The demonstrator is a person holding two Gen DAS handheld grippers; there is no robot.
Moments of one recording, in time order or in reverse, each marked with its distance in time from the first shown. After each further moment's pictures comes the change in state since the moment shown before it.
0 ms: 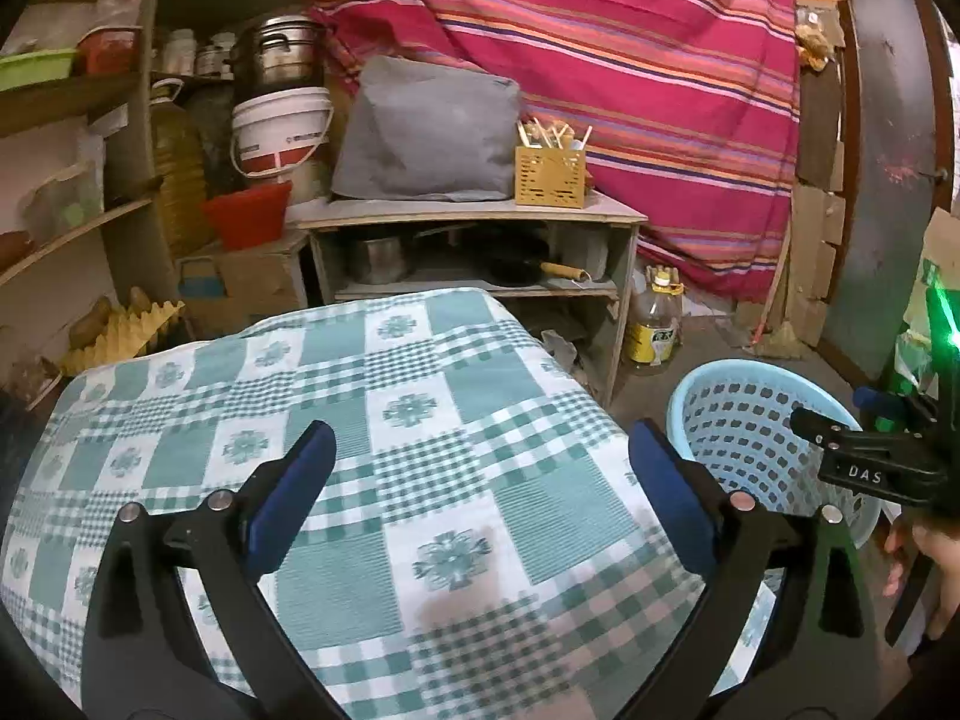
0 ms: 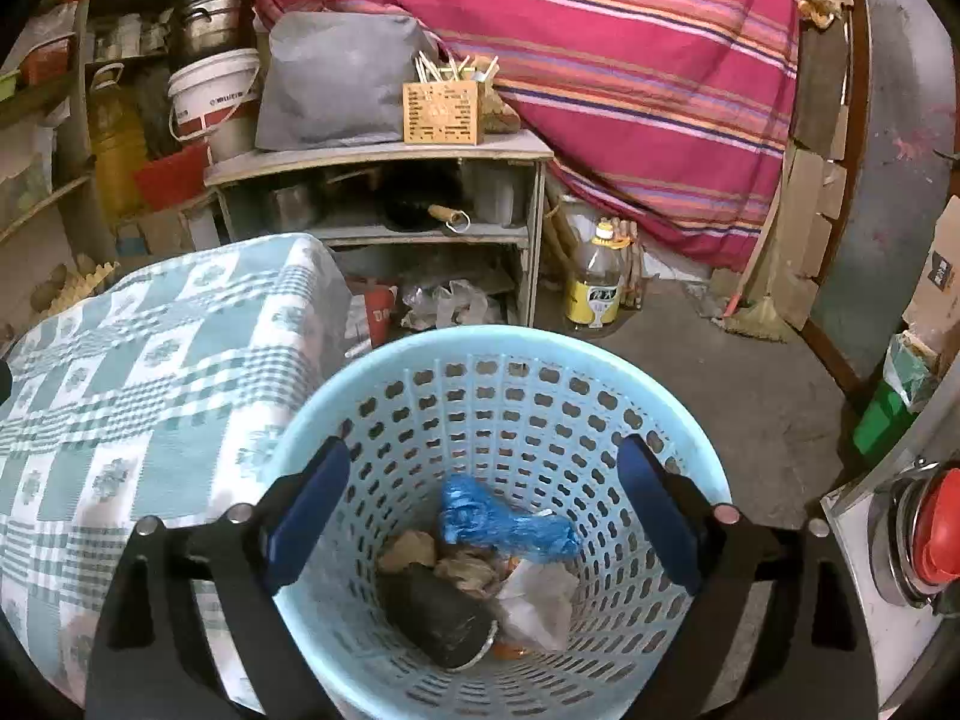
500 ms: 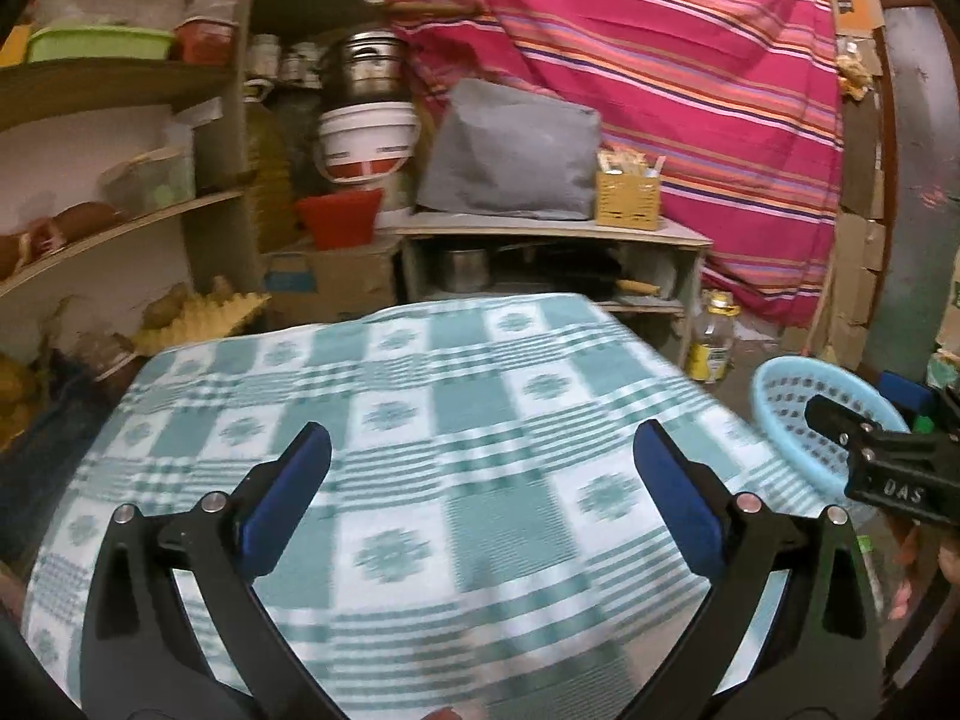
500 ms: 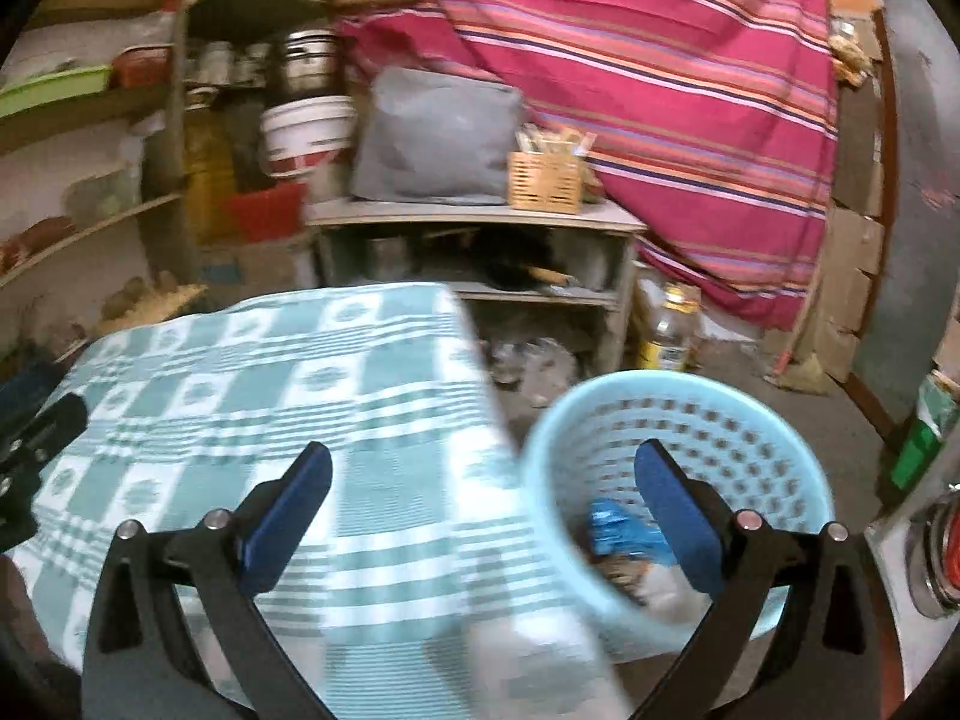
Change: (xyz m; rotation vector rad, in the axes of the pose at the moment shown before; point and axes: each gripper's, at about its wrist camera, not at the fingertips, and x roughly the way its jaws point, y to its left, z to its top) left arm -0.060 0.094 -0.045 -0.053 -0.056 0.130; right arm -0.067 0.126 -0.029 -0.066 -0.156 0.146
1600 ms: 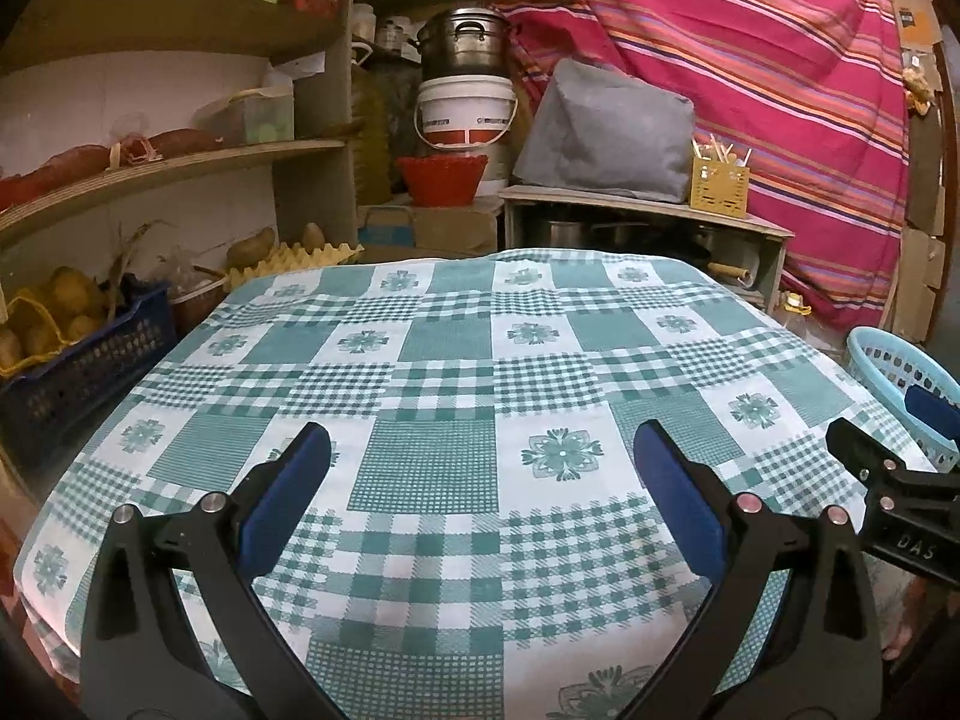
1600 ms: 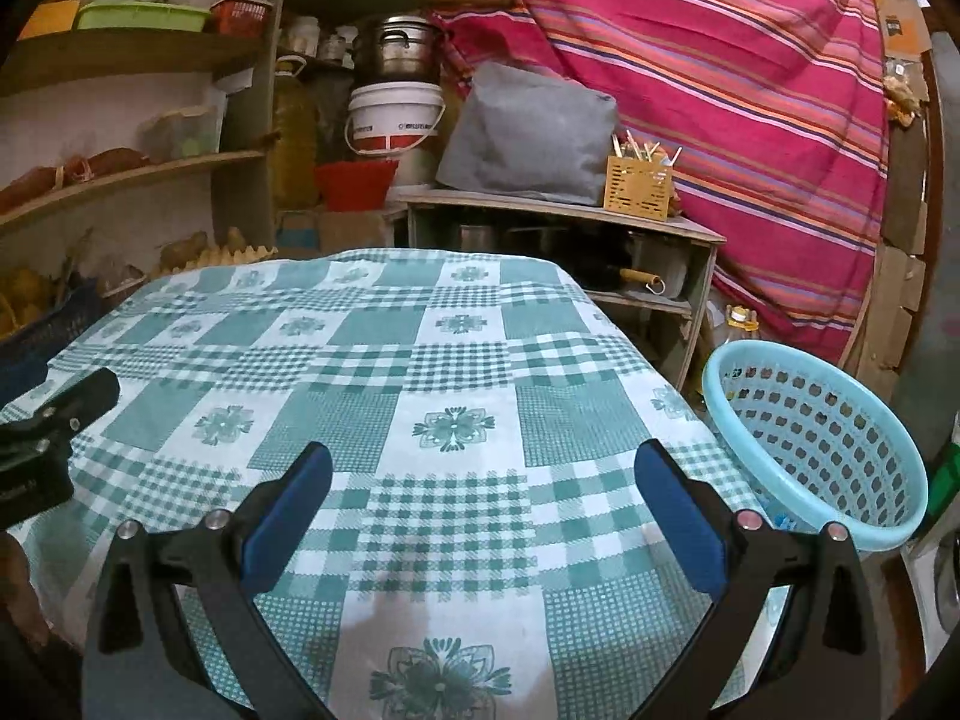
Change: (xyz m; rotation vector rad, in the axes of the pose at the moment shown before) left arm 0.000 0.072 -0.070 -0.077 0.010 0.137; right arm 0.002 0.086 -0.062 -0.089 -0.038 0.066
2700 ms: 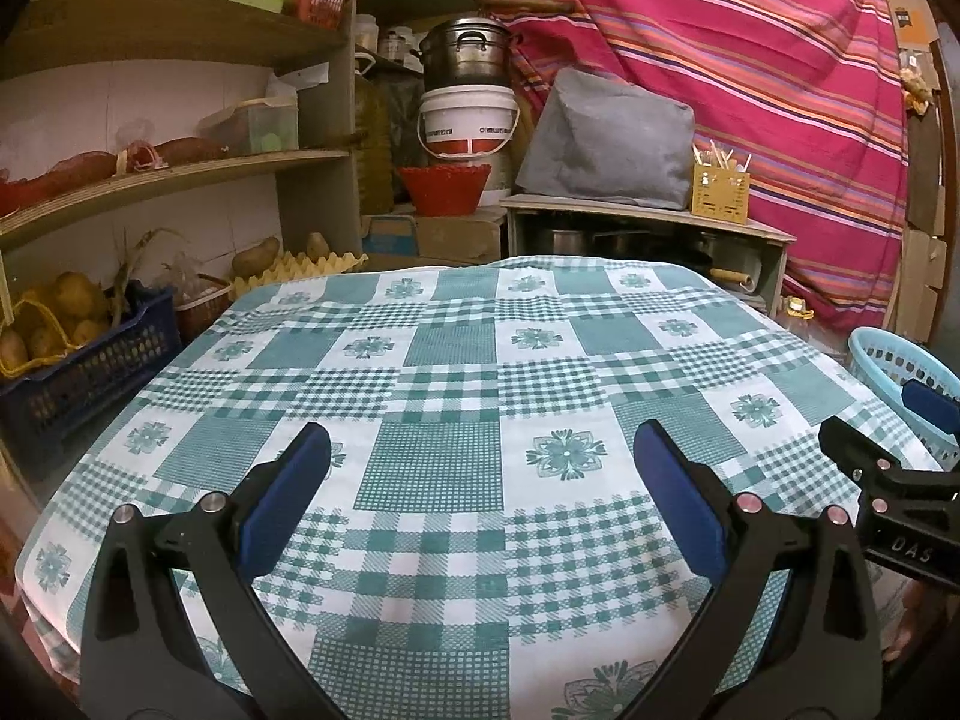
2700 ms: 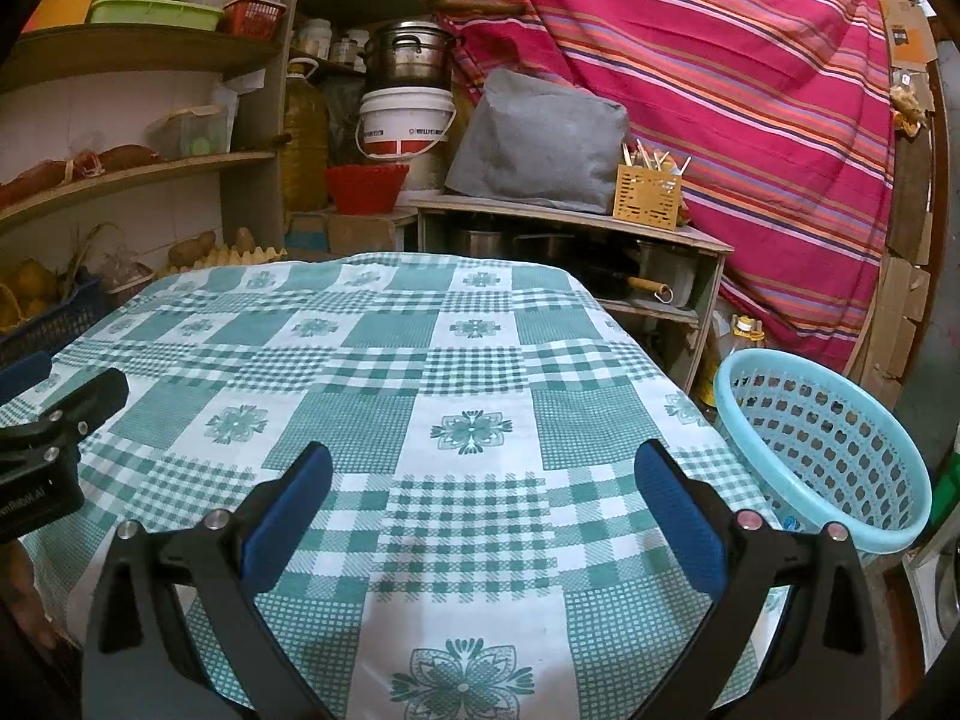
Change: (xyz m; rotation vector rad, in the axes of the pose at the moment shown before) left arm -0.005 -0.001 -0.003 -0.003 -0.027 0.010; right arm -0.003 0.010 -0.001 -0.018 -0.018 0.005
